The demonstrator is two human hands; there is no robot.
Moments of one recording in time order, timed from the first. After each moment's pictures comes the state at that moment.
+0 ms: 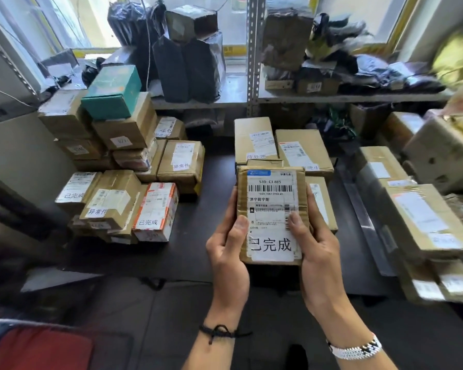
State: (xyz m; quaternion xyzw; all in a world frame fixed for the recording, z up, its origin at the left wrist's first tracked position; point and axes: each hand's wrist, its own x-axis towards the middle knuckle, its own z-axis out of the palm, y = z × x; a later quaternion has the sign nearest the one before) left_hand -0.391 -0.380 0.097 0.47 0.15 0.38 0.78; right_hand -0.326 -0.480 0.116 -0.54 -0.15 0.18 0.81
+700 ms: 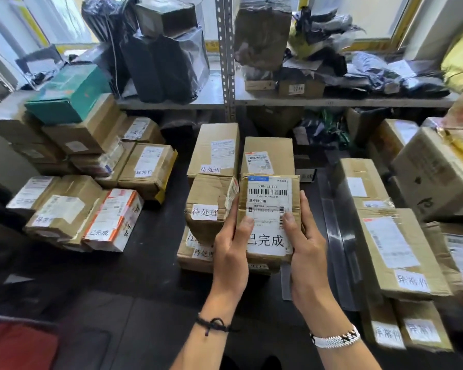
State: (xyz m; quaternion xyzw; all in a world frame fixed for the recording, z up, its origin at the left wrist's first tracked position) left_hand -0.233 -0.460 0.086 0.58 0.21 0.29 0.73; right_hand -0.160 -0.552 0.089 -0.55 -0.11 0.22 0.80
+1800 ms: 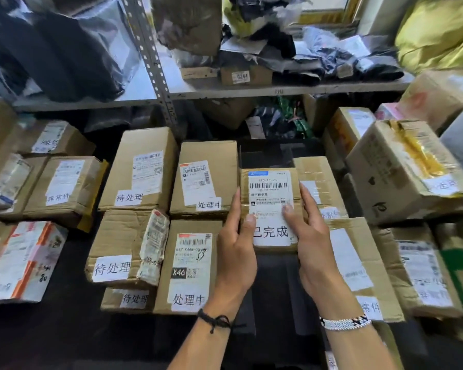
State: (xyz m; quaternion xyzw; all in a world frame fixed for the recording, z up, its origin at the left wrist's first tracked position) left_hand -0.062 -0.479 0.042 0.64 0.25 0.22 0.70; right_hand 0.009 -0.584 0.066 -0.62 -0.04 0.21 0.75
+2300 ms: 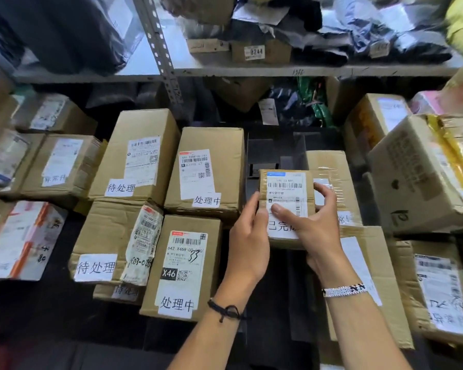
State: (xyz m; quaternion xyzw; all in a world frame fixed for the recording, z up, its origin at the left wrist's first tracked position) left_hand -0.008 -0.502 0.032 0.64 0.34 0.14 0.68; right_hand 0.092 -0.594 0.016 -0.72 0.00 0.21 0.66
